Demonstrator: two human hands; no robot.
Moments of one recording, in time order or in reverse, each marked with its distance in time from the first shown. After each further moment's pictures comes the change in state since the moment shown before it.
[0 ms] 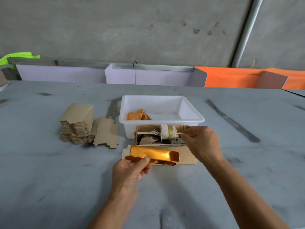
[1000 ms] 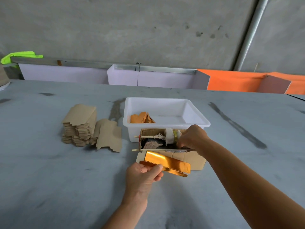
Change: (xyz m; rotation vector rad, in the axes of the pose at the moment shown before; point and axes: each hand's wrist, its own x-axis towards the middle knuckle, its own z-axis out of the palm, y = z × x) left_hand 0.002 -0.008 0.010 0.168 -0.040 -0.005; right_hand 0.059 -0.009 0.033 -0.091 -0.355 0.269
